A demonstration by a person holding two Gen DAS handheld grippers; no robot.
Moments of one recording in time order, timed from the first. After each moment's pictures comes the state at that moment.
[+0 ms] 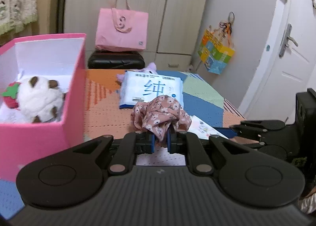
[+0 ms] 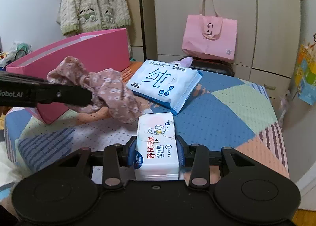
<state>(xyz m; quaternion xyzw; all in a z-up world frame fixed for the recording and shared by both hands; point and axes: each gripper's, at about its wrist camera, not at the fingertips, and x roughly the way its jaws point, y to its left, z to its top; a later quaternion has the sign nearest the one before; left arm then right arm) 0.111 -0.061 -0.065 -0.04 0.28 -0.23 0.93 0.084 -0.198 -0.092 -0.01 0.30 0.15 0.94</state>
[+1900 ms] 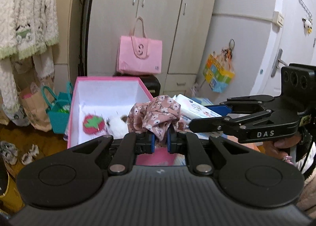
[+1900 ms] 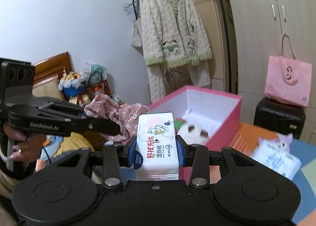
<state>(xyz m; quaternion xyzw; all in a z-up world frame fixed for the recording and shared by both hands) 0.056 0.112 0.057 -0.04 0.24 -0.24 0.94 0.069 -0.054 0.055 0.02 0.23 0.35 0.91</state>
